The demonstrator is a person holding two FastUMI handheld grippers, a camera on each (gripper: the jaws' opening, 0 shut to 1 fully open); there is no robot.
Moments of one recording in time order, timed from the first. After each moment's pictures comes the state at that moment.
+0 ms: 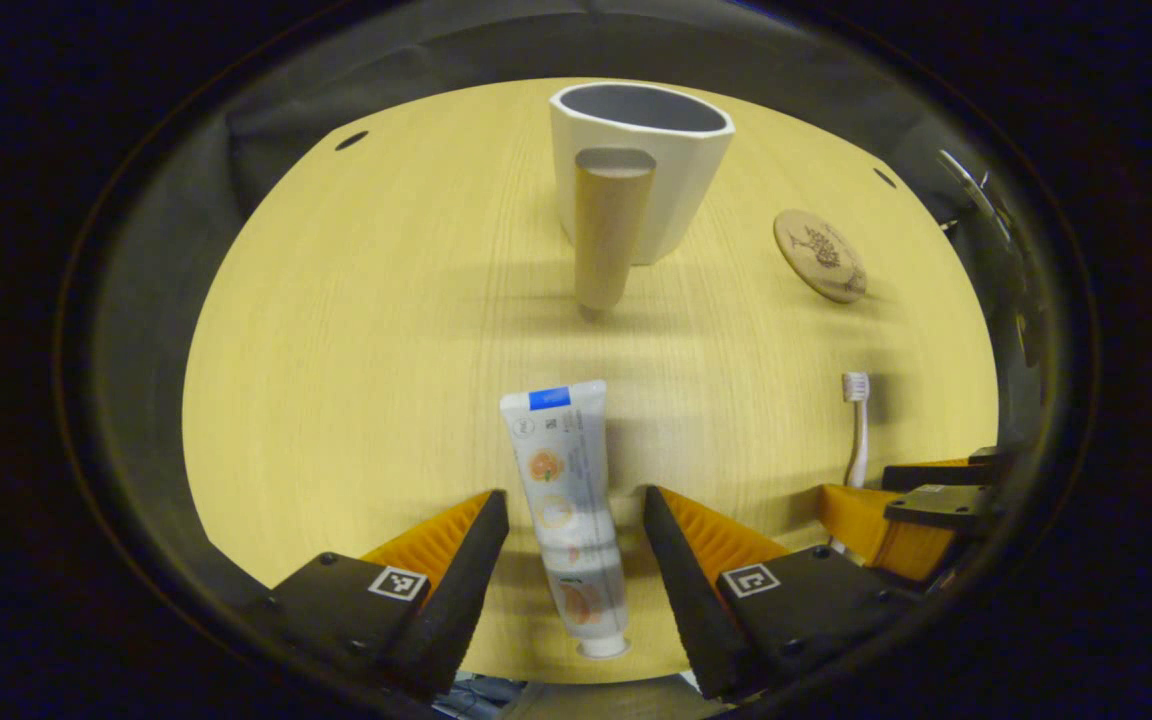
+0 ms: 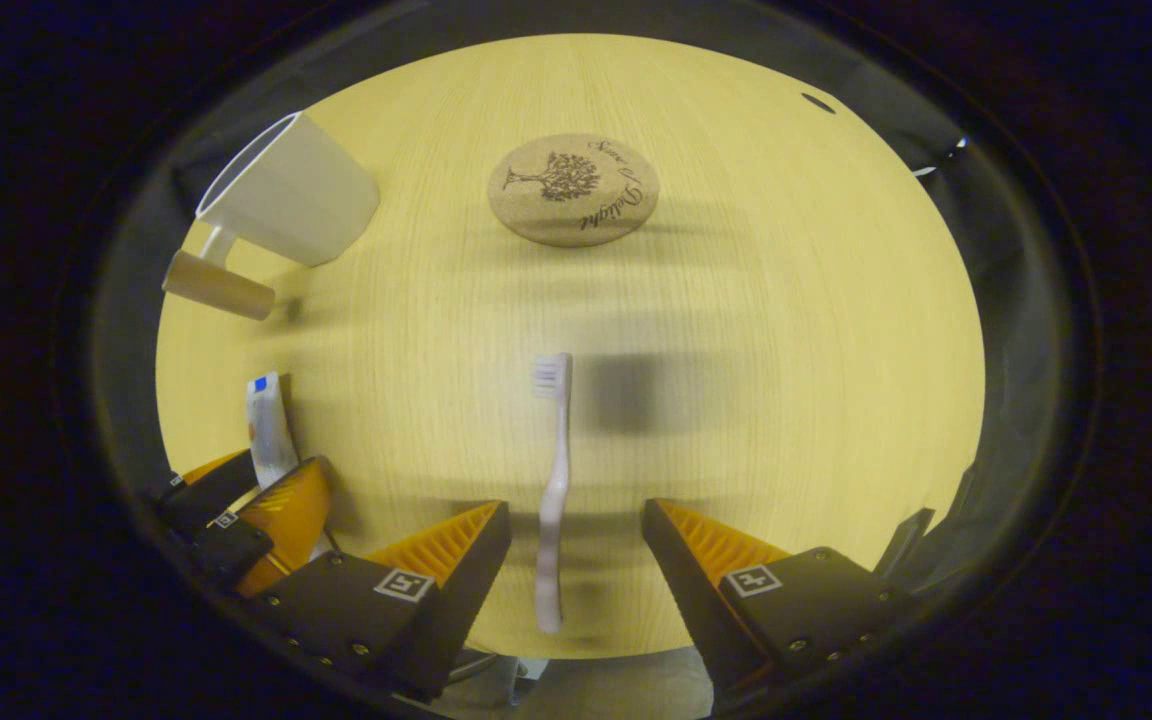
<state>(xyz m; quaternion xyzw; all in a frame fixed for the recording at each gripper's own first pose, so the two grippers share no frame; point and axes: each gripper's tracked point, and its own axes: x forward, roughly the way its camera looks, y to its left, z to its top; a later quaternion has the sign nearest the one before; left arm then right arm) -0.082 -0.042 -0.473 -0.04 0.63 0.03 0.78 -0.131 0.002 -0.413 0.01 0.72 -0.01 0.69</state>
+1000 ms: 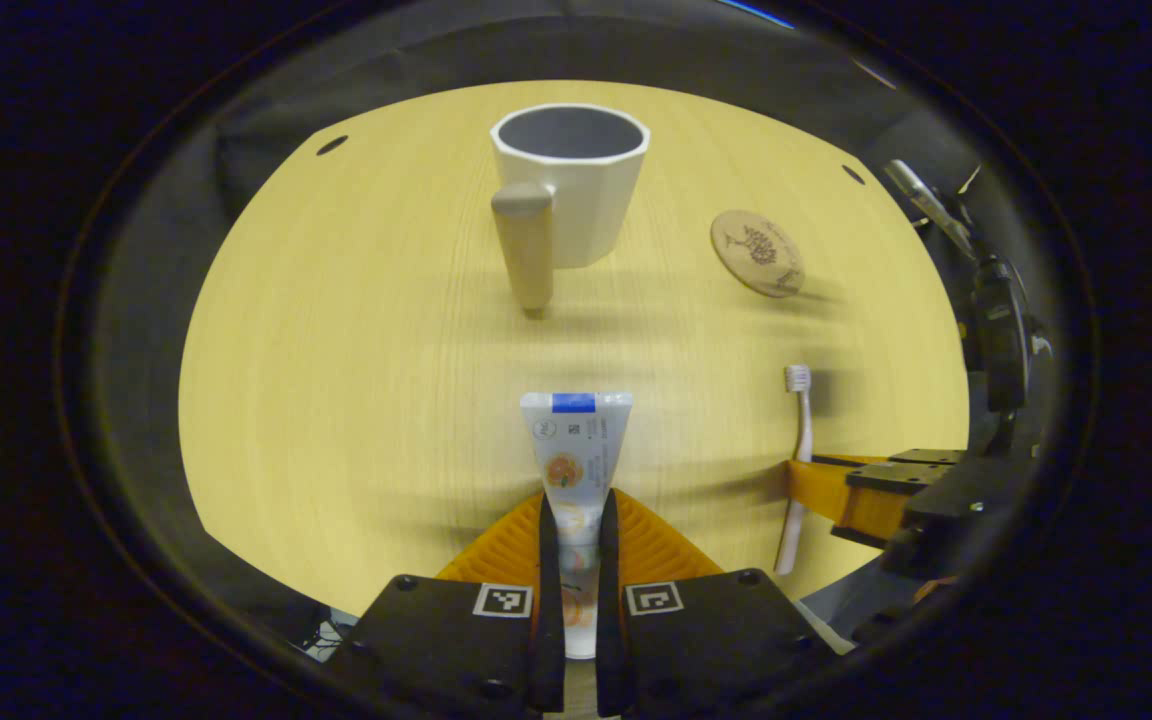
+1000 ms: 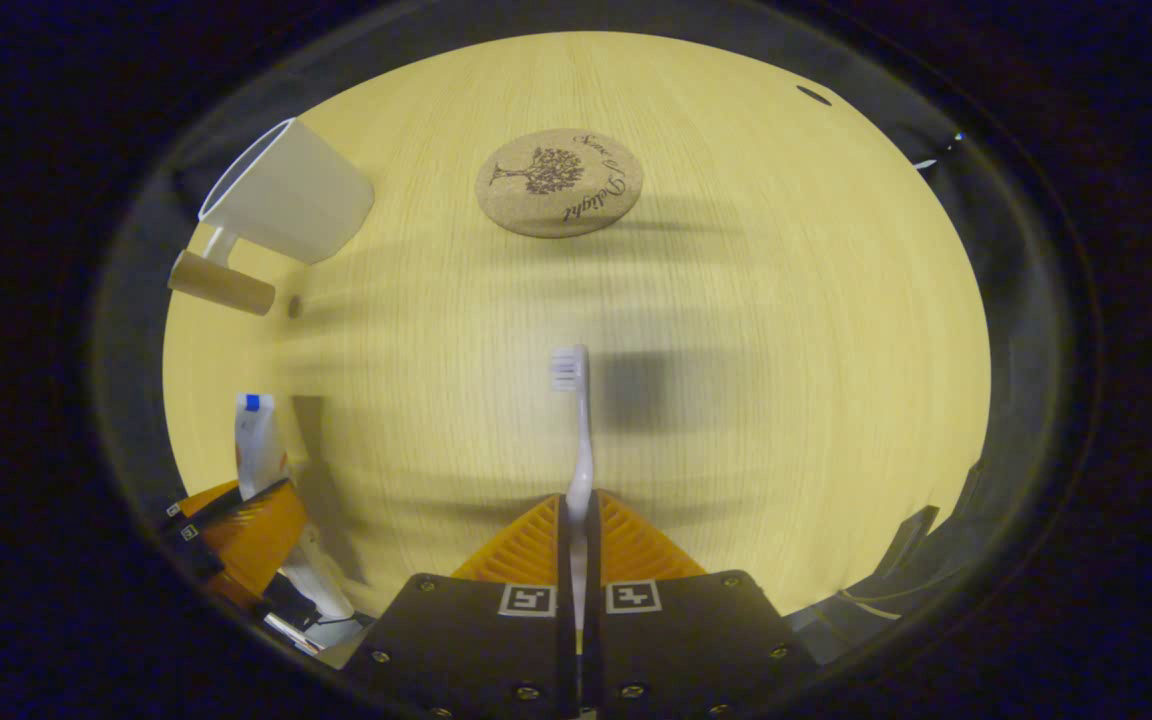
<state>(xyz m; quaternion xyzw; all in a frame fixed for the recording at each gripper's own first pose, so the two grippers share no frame) -0.090 -0.079 -0.409 -0.06 0.62 0.01 0.78 -0.135 -0.008 -0.413 0.02 0.71 0.00 0.70</state>
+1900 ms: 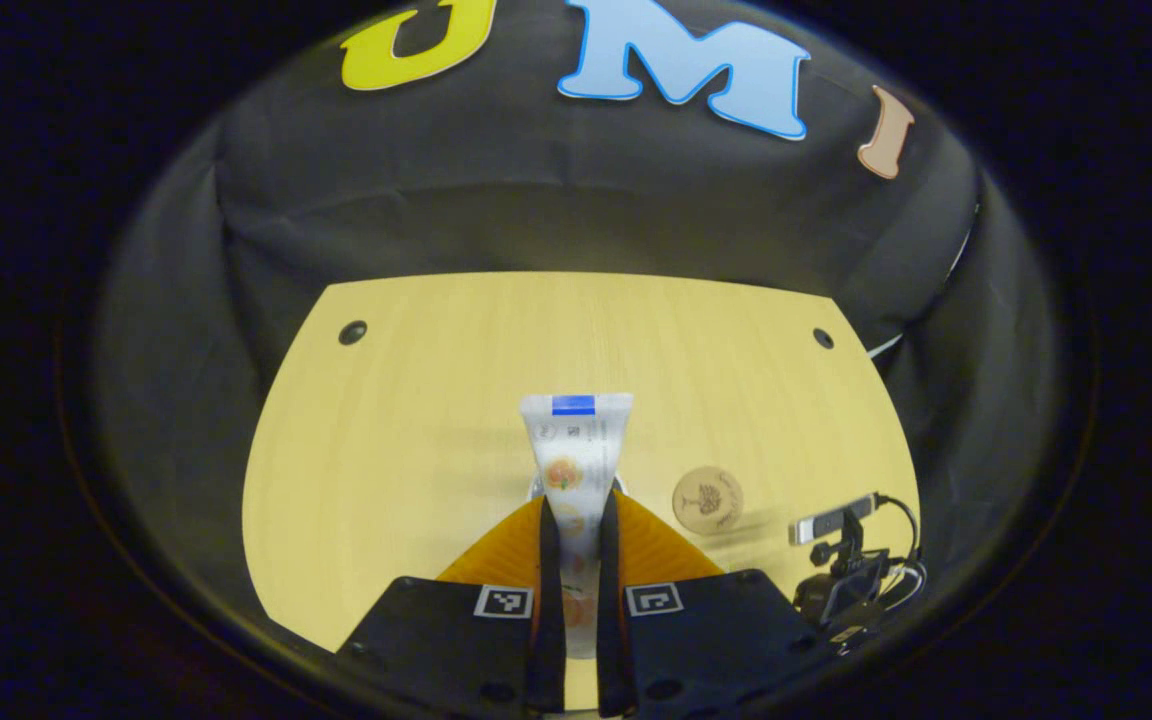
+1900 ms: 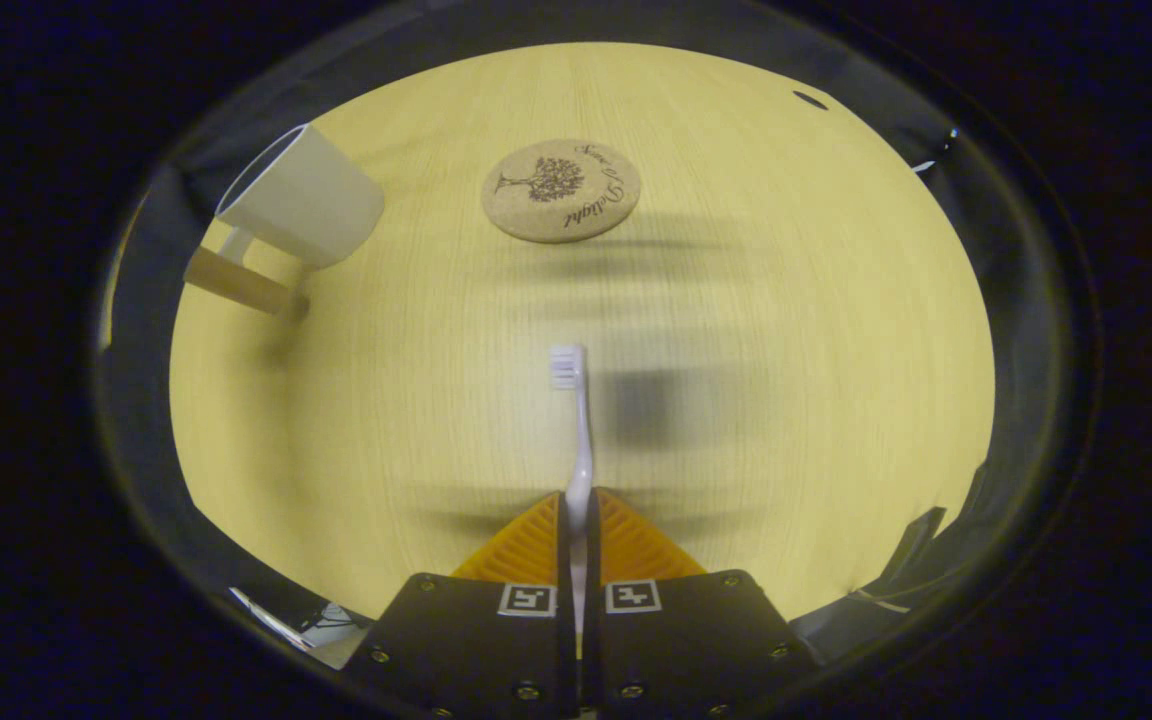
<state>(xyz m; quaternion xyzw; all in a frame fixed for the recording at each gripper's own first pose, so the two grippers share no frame) 0.136 -0.032 -0.245 -0.05 0.46 0.01 0.89 -0.136 -0.009 -0.414 0.03 0.69 0.01 0.72</state>
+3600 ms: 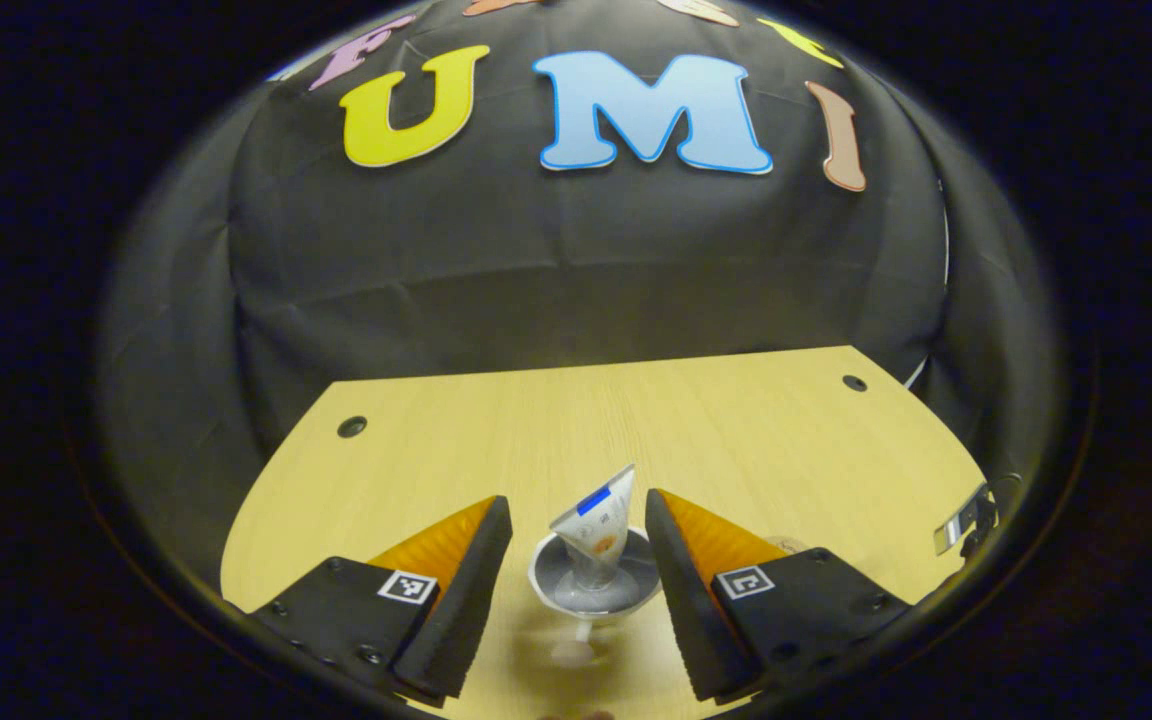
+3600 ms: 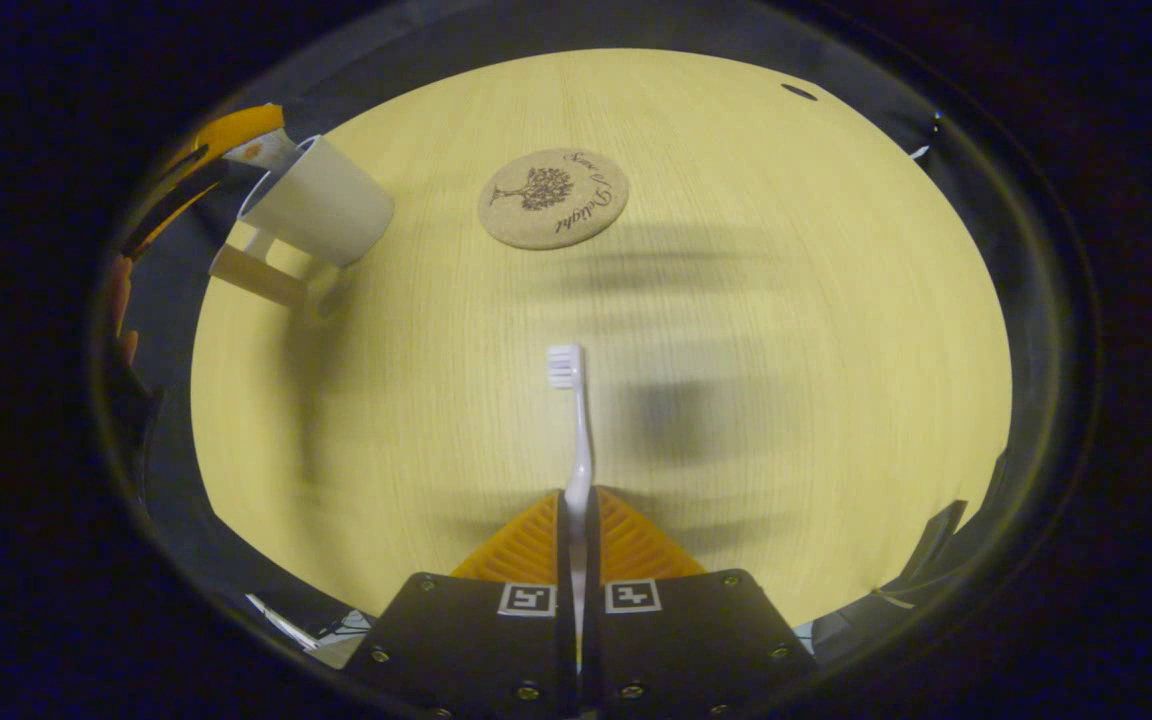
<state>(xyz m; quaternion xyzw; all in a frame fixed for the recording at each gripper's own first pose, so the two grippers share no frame) 0.169 -0.040 -0.286 0.01 0.26 0.00 0.96 -0.136 -0.009 -0.413 0.07 0.67 0.02 0.73</state>
